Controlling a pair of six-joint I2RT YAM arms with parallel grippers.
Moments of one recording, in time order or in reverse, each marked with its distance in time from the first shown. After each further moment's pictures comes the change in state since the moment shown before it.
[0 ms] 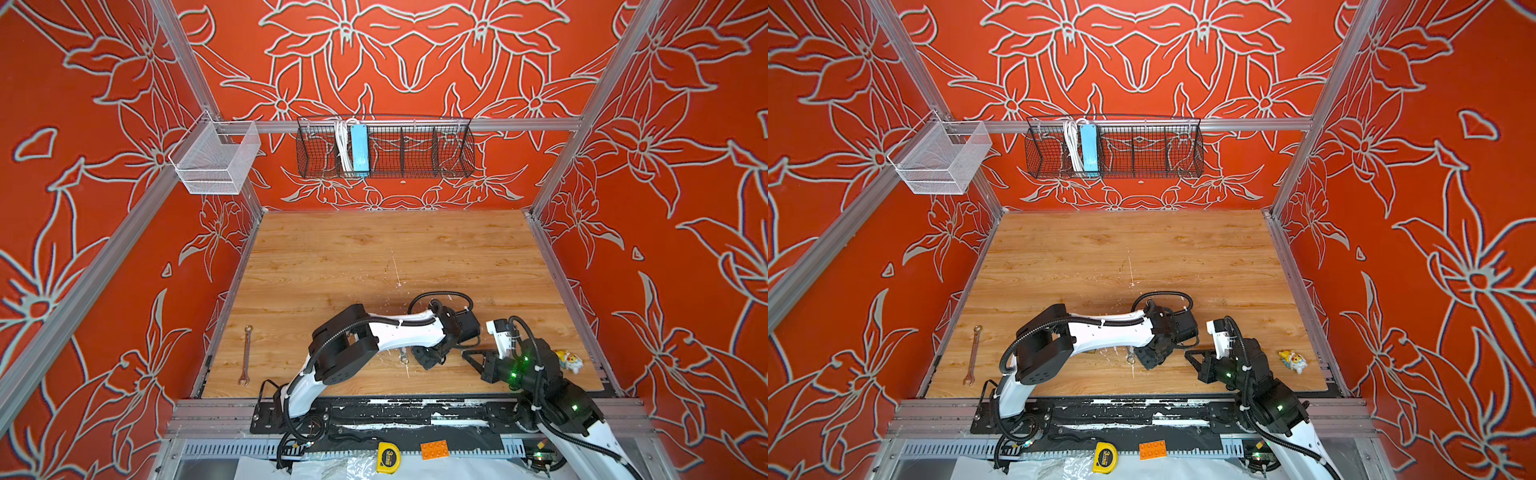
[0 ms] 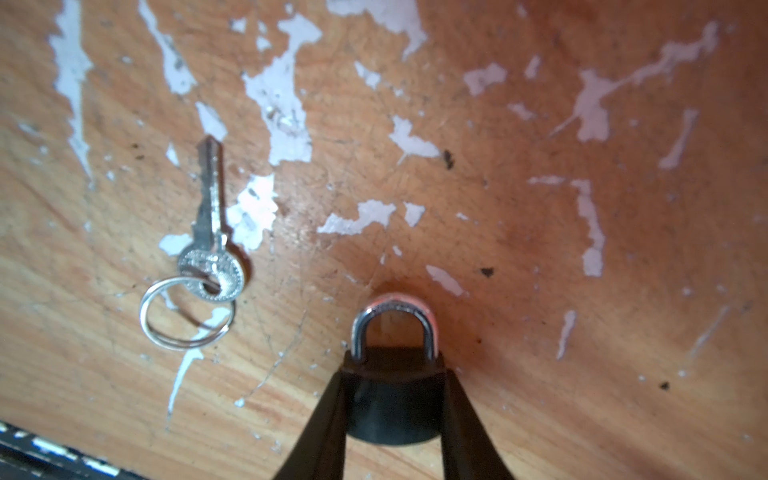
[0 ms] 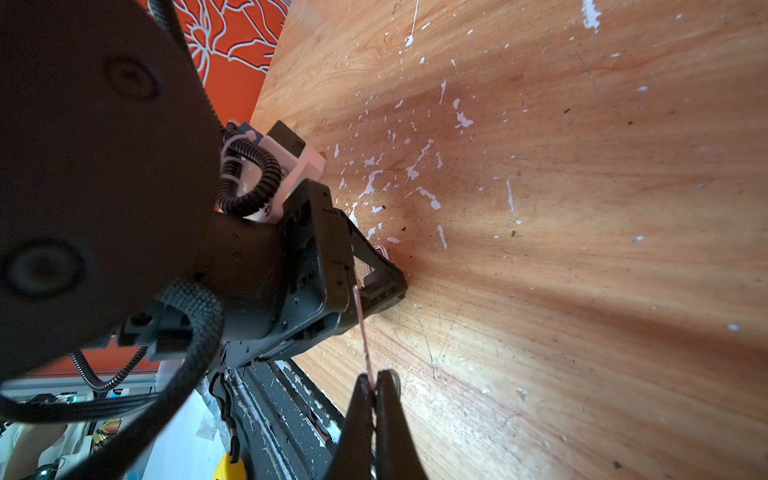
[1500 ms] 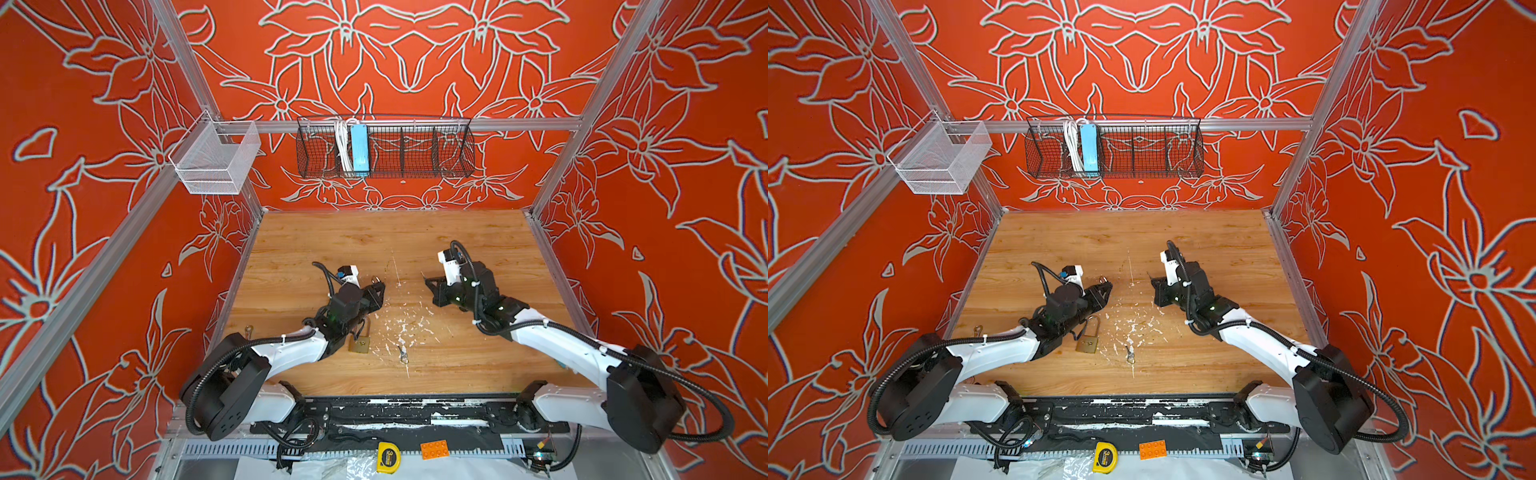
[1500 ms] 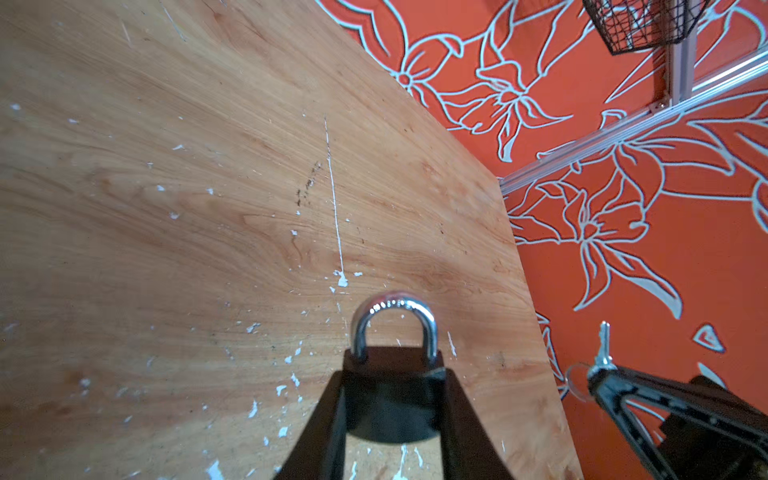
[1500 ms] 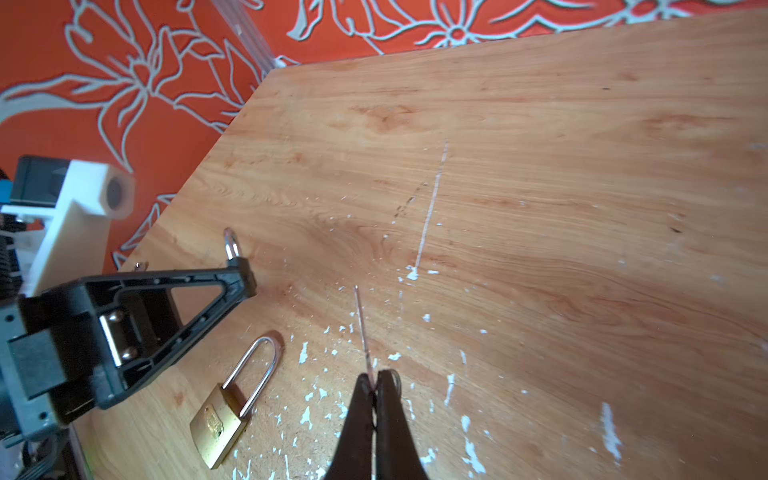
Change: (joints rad) left arm 0.521 -0.783 -1.146 1.575 -0.051 1.002; right arm 0.172 1.235 0.517 0.784 0.334 -0.297
